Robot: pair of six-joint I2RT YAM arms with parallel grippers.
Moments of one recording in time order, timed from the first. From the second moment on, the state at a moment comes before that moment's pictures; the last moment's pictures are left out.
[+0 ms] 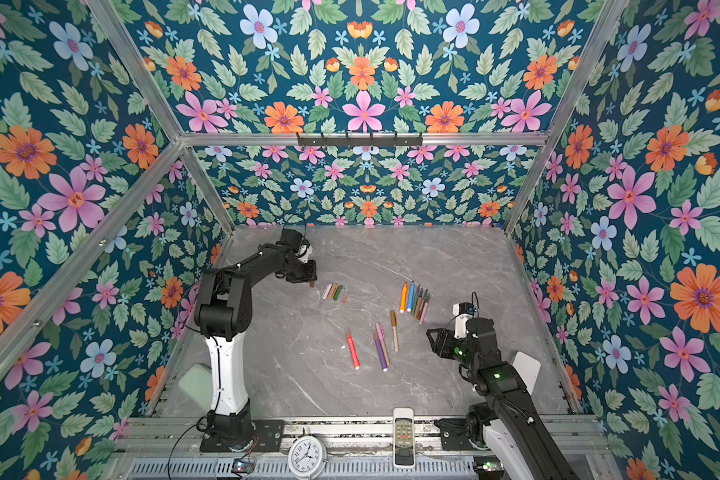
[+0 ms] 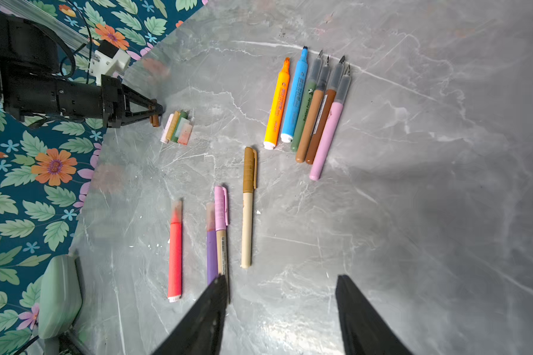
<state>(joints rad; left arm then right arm) -0.25 2.18 1.63 -0.64 0.19 -0.18 0.21 0.62 0.34 -0.38 -0.31 0.50</state>
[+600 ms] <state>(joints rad) -0.33 2.16 1.65 -0.79 0.06 -0.15 0.21 0.72 0.36 -0.38 -0.31 0.50</state>
